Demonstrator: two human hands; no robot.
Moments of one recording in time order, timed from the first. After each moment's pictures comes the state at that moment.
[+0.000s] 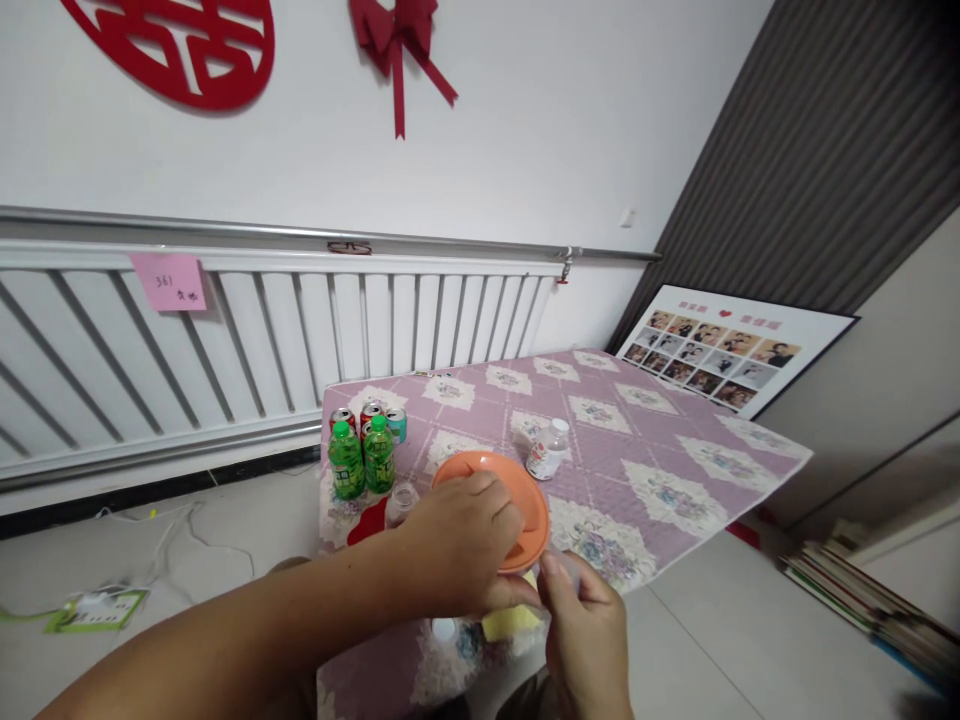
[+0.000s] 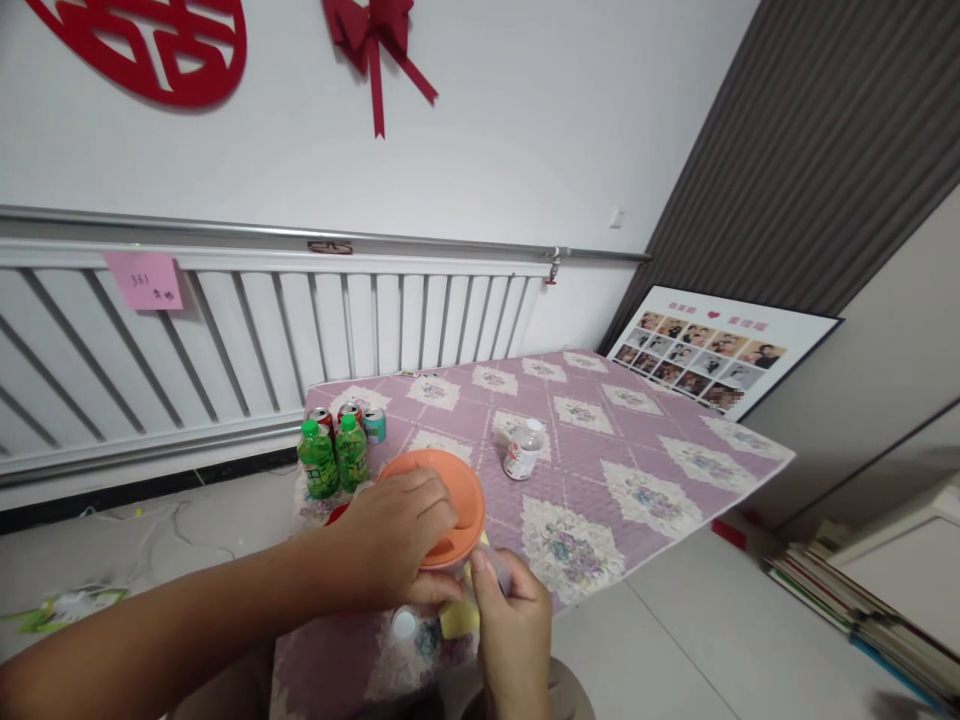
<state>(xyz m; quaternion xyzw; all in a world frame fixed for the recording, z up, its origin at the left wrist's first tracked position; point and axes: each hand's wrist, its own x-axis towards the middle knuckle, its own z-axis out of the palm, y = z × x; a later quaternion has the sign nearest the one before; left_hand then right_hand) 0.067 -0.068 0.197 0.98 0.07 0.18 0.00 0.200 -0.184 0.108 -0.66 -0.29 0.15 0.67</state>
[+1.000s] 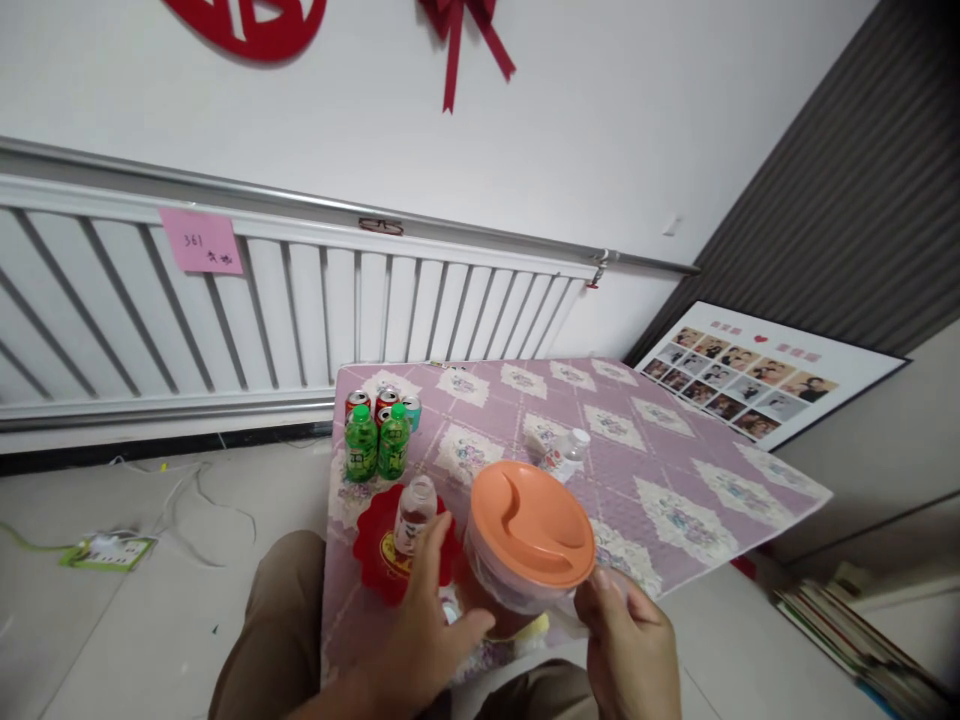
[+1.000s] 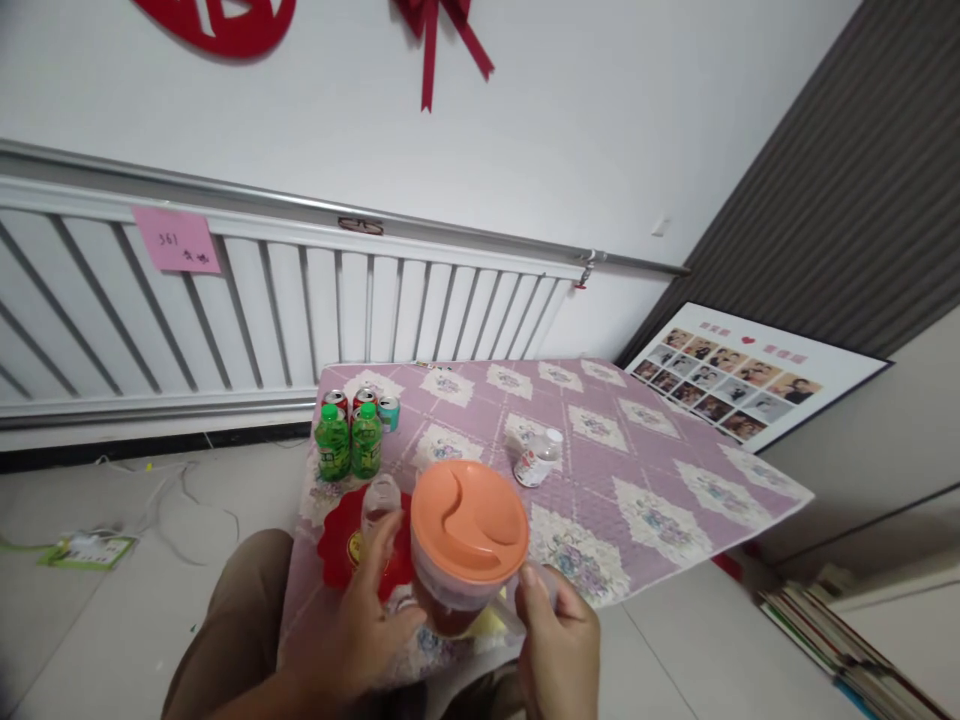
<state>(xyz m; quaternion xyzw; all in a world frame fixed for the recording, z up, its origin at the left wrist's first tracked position) 0.038 -0.109 0.051 0.84 0.43 0.23 0.24 0.213 -0.182 0.124 -0.66 -0.25 0.16 0.69</state>
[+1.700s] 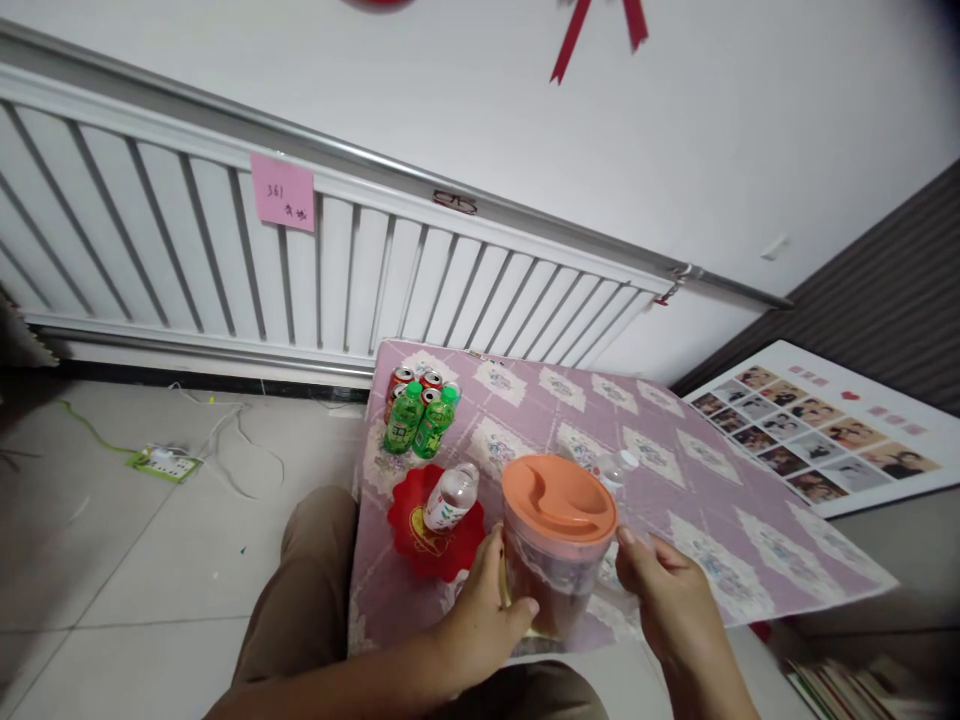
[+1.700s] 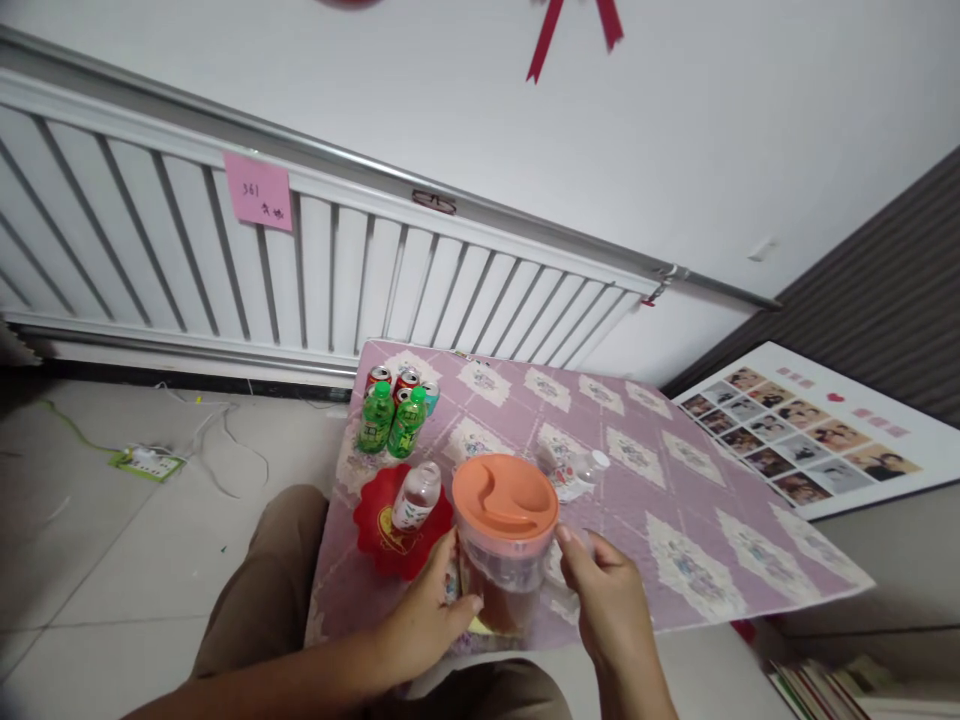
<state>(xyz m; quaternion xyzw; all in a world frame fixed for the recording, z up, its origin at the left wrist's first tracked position) 0.064 -0.116 0.049 0.55 0.34 0.36 0.67 0.238 -0.136 0.155 -0.72 -0.39 0.21 0.53</state>
